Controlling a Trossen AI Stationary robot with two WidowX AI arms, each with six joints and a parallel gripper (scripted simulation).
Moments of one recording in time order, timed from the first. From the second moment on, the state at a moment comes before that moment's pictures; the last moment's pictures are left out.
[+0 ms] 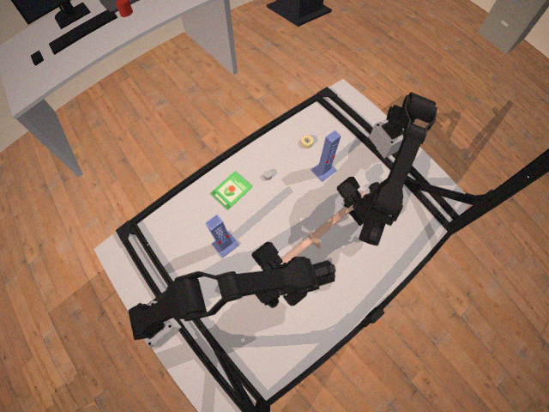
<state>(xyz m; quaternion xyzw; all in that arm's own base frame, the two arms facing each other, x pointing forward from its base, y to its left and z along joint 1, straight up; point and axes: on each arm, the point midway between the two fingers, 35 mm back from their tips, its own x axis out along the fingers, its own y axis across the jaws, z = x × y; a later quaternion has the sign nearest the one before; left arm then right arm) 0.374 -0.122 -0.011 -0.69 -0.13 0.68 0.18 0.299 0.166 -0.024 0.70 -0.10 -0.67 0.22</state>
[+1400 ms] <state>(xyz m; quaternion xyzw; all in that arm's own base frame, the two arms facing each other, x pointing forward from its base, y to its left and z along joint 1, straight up) 0.375 -0.127 -0.049 -0.72 -0.19 0.63 0.22 0.299 0.170 -0.028 0.65 -0.14 -0.69 0.28</state>
